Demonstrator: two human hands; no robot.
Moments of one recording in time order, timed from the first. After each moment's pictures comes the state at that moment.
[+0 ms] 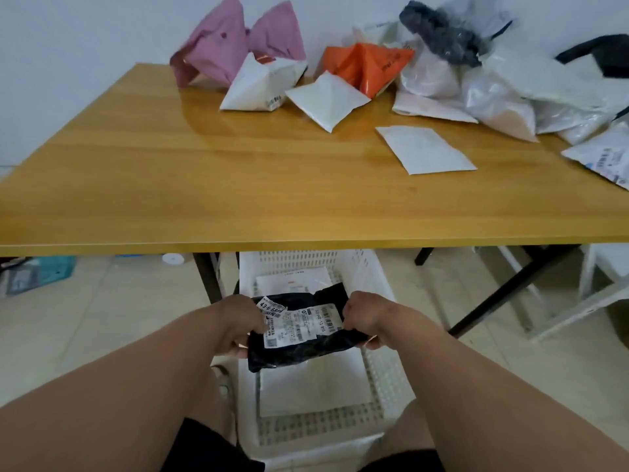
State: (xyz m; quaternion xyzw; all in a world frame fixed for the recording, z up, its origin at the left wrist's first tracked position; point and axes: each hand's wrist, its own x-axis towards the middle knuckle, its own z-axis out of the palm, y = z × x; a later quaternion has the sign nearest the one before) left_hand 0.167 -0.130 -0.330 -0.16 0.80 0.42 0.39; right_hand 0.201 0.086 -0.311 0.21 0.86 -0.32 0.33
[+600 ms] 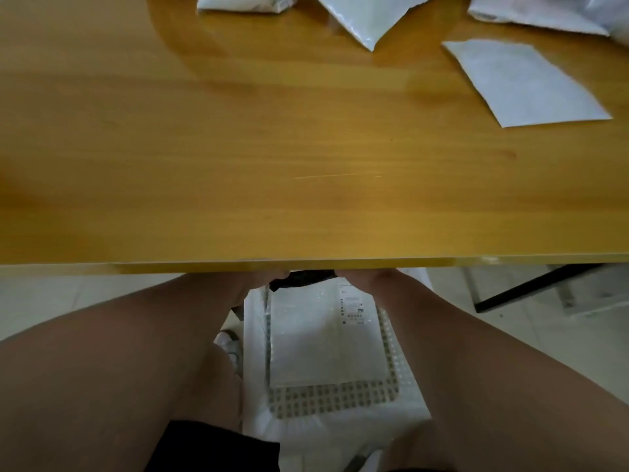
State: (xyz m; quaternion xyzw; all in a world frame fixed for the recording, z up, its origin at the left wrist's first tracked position) left_hand 0.075 -0.109 -0.401 -0.18 0.82 0.39 0.37; right_hand 0.097 0.074 -0.378 0.12 0.90 -0.31 0.29
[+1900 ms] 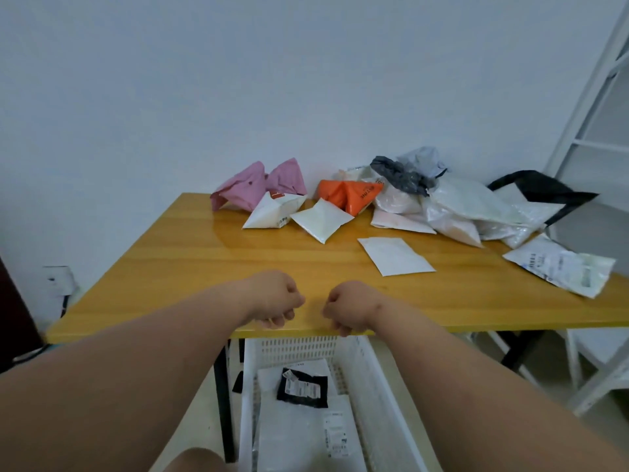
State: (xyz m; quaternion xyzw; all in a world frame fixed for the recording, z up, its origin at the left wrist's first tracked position) left_hand 0.168 -0.112 -0.122 0.12 0.91 0.32 0.22; right_hand 0.194 0.058 -0.130 0.05 0.95 -0.25 0.15
